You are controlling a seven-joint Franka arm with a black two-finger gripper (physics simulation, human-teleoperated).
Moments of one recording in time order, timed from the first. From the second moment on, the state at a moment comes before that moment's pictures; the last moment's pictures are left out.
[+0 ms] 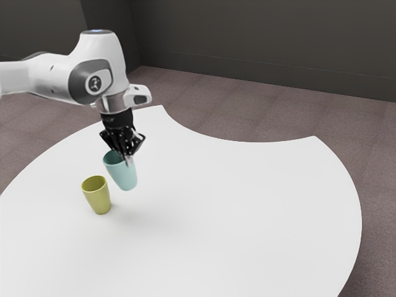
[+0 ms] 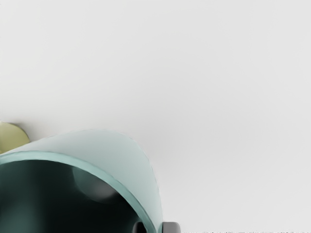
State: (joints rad) arm -0.18 -0.01 0.17 -1.97 -0.02 1.90 -0.05
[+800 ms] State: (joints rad) arm -0.19 0.00 0.35 -1.92 0.10 1.81 -0.06
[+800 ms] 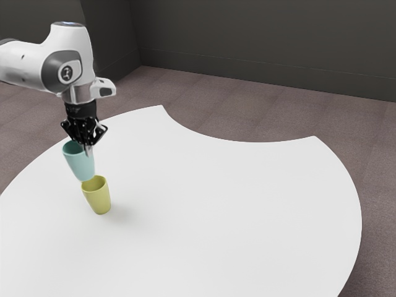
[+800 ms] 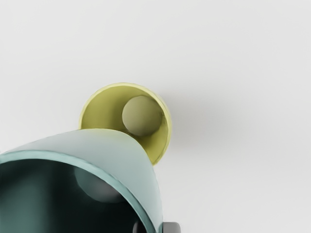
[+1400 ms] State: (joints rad) arm -0.19 0.04 0.36 -1.90 0.10 1.84 -0.05
